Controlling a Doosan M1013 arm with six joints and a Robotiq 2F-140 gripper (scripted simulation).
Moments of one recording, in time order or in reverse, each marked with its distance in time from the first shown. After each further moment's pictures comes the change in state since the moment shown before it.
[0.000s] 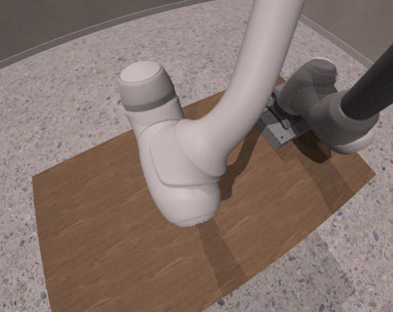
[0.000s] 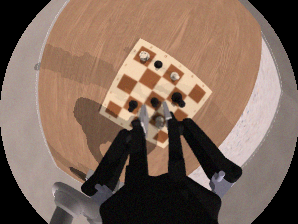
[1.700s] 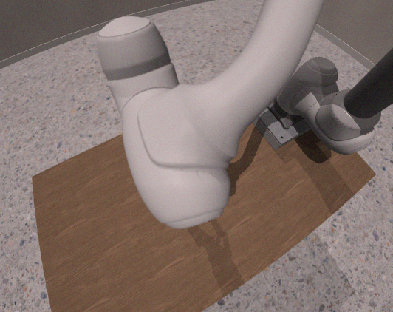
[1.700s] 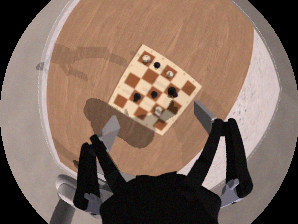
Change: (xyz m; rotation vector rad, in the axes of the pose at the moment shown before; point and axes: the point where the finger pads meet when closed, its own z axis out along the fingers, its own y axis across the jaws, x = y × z) arm 0.000 0.000 -0.067 0.000 0.000 0.000
